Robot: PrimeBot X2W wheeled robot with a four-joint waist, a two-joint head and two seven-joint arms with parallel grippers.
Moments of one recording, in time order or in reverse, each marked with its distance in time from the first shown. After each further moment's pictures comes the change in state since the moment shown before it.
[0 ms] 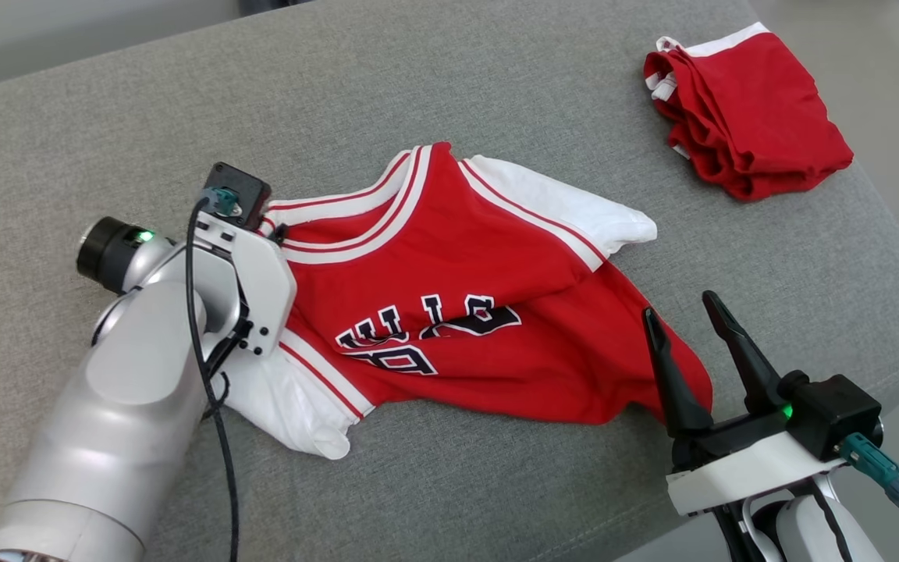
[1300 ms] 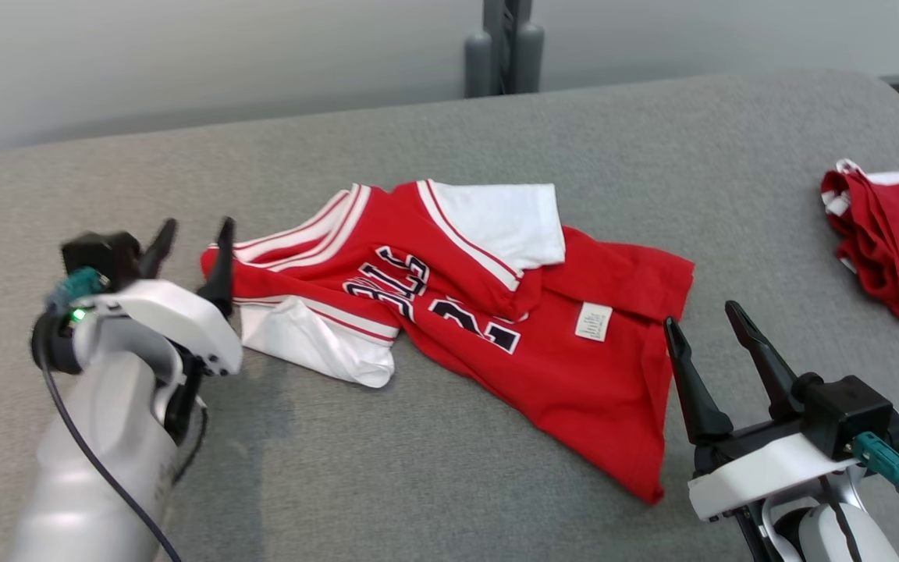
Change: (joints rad) left arm 0.120 0.003 0.221 0.063 -0.250 0.018 -0.426; right arm 0.024 -0.016 -0.044 -0.023 -0.048 0.000 0.069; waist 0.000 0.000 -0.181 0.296
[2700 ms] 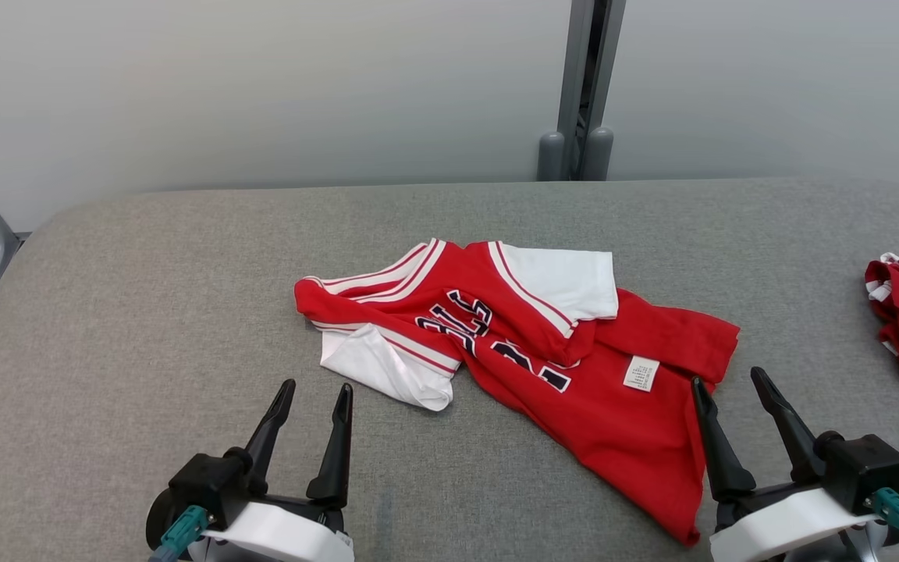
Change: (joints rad) left arm 0.702 -0.128 0.049 -0.800 0.146 0.073 -0.004; right arm 0.129 0.010 -0.057 0.012 0.016 0.000 -0.006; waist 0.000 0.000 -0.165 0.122
